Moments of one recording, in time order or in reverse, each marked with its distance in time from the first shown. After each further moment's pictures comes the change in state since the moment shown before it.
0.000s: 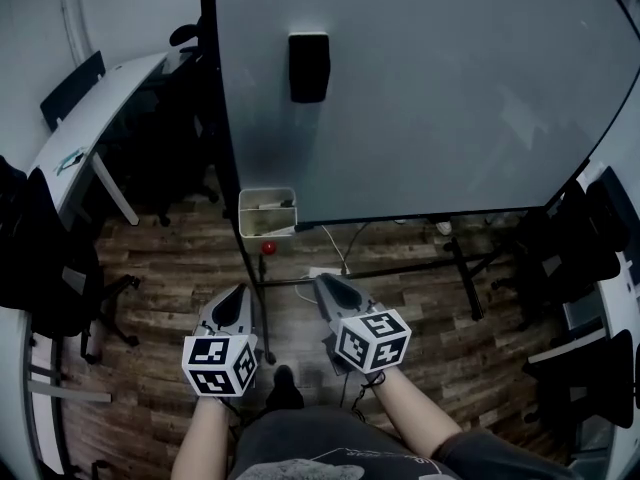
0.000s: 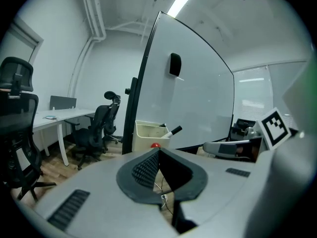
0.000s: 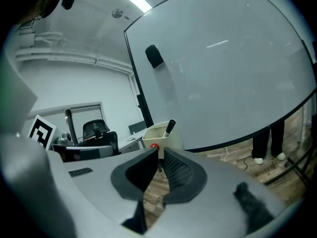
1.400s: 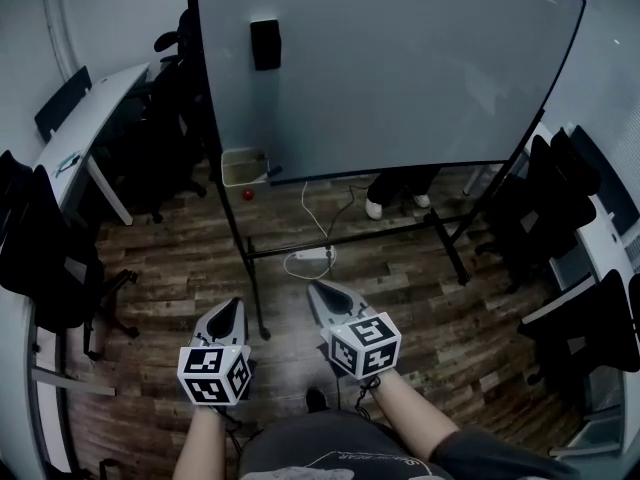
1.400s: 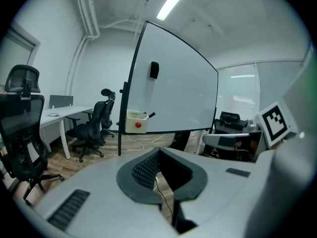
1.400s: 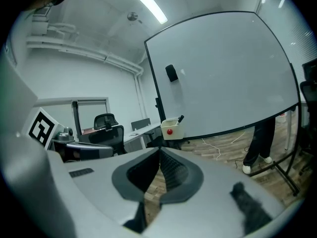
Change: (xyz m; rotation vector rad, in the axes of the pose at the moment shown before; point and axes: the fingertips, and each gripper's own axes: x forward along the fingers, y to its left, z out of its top) left arm -0.148 -0.075 -0.071 0.035 0.065 -0.054; right arm -0.156 0.074 -0.060 -0.087 -0.014 -0.045
